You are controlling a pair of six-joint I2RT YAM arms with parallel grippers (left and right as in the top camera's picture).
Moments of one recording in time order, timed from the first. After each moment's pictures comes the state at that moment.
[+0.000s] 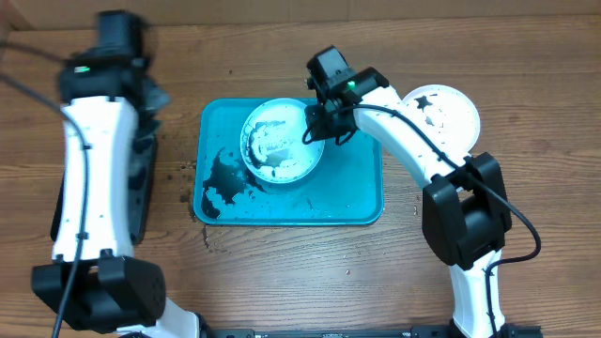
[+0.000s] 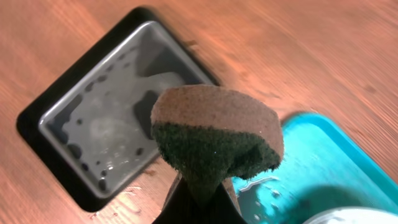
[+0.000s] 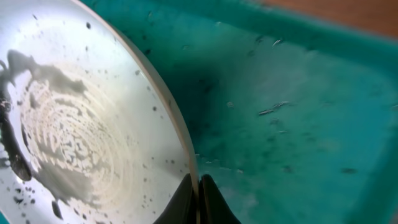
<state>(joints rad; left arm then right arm) 0.13 1.75 1.81 -1.25 -0.31 -0.64 0.55 2.18 1.88 -0.94 -0.02 0.25</state>
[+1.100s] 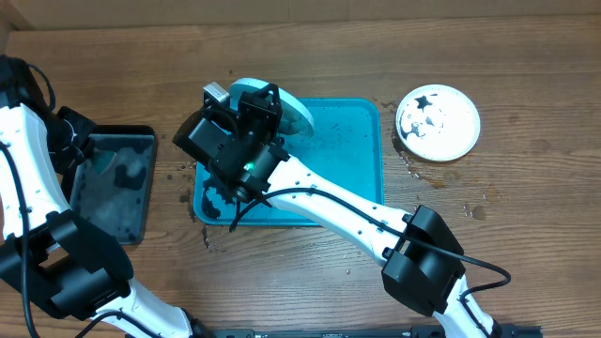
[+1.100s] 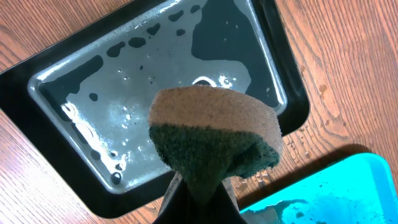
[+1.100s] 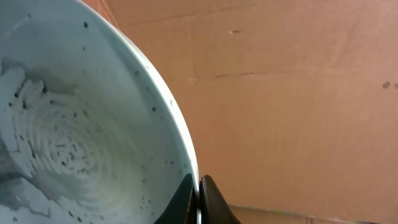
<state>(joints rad) 0.52 1.91 1.80 -1.27 0.01 -0.57 1.00 2.18 2.00 -0.67 1.20 -0.58</state>
